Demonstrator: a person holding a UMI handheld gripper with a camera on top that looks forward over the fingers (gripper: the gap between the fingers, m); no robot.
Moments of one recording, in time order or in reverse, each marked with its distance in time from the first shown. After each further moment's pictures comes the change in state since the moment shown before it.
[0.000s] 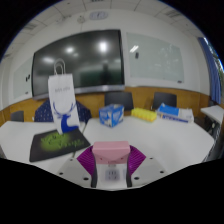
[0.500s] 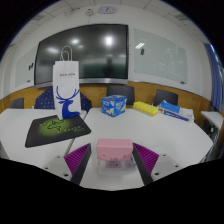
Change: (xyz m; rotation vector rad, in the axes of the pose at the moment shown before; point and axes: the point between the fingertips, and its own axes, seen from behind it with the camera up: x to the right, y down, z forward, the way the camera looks) arm -0.002 0.041 -0.006 -0.063 0.004 -0.086
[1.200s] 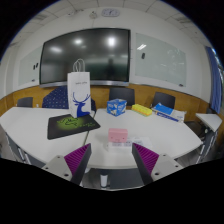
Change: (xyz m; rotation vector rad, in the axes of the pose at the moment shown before) arm -0.016 -0.007 -0.144 -0.011 -0.010 -0.022
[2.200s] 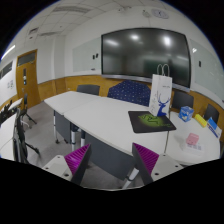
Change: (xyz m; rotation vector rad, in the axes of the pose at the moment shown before) arm -0.281 0.018 -0.162 -0.062 -0.586 -0.205
